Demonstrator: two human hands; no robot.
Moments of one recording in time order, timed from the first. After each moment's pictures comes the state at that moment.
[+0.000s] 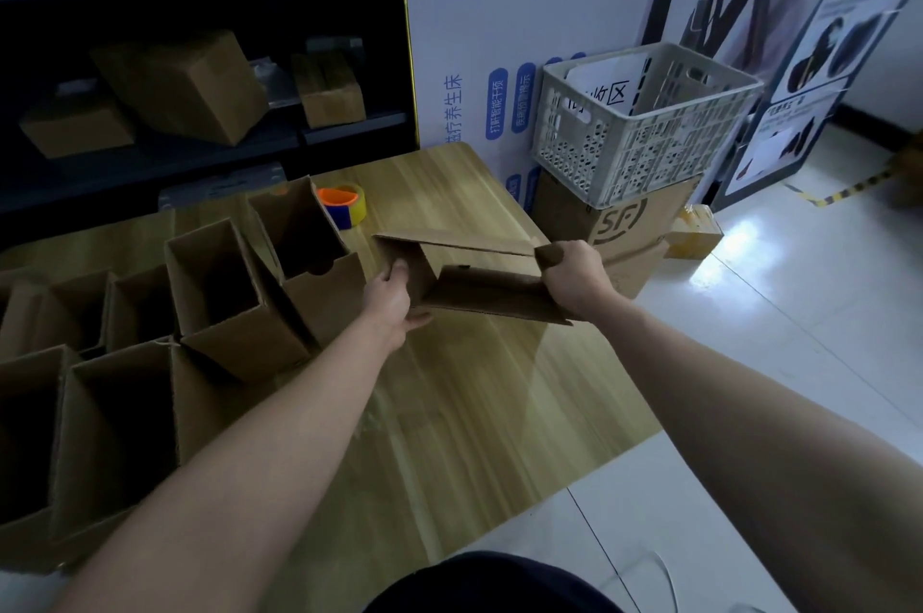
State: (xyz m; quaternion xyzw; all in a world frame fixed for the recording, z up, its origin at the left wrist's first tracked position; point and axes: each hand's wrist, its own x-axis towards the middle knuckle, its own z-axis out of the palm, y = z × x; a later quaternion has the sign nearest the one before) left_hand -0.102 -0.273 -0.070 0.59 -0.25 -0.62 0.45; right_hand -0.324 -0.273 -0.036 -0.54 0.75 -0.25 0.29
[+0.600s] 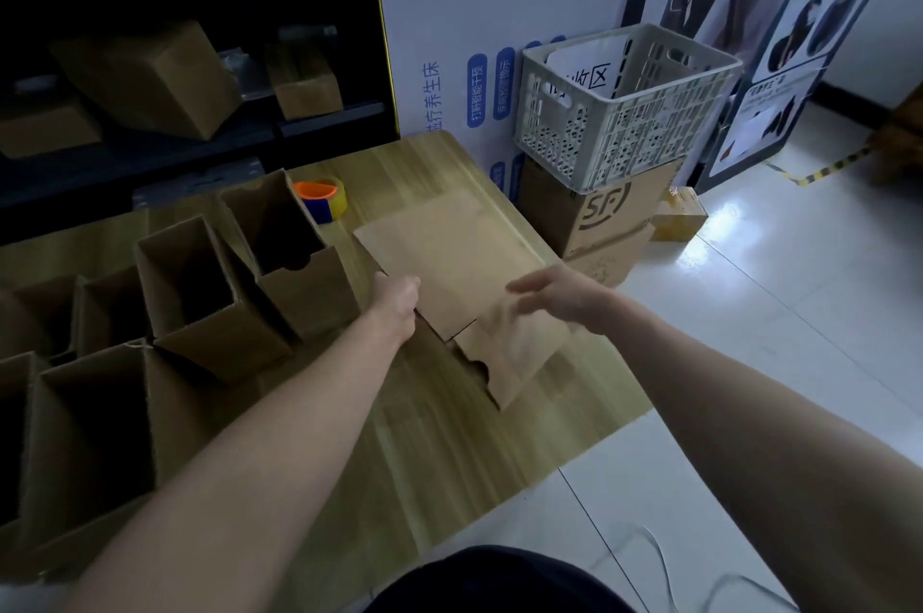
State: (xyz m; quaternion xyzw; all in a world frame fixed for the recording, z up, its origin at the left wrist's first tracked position) left_hand -0.135 -0.291 -0.094 0.64 -0.22 -0.60 0.44; right_hand -0.350 -0.253 -0.053 -0.57 0.66 -0.11 0.49
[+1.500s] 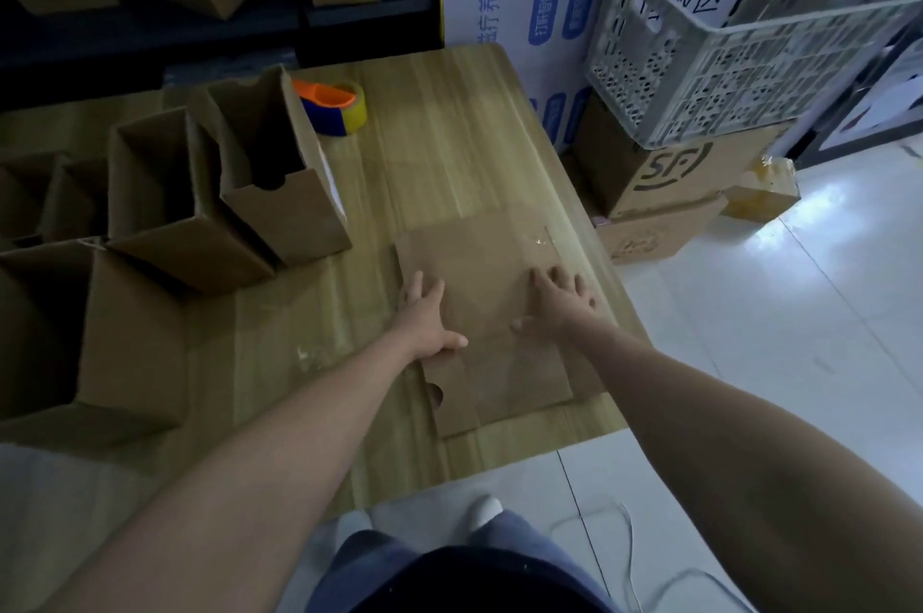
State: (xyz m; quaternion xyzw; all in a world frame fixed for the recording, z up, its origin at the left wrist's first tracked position) left_hand -0.171 -0.252 -0.194 0.70 -0.60 -0.39 -0.02; right_hand -0.379 -0.282 -0.176 -0.65 0.69 0.10 0.31
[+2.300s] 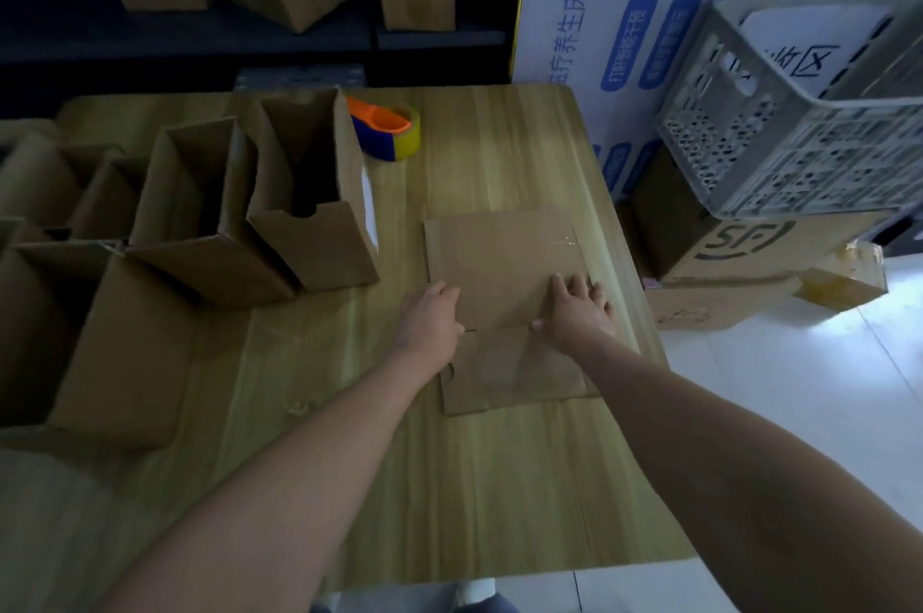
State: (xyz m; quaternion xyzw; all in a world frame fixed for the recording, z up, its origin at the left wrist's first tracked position) left_hand -0.160 -0.310 -0.196 0.76 -0.60 -0.24 0.09; right_hand -0.343 -0.374 -0.191 -0.70 0.67 0.14 0.21
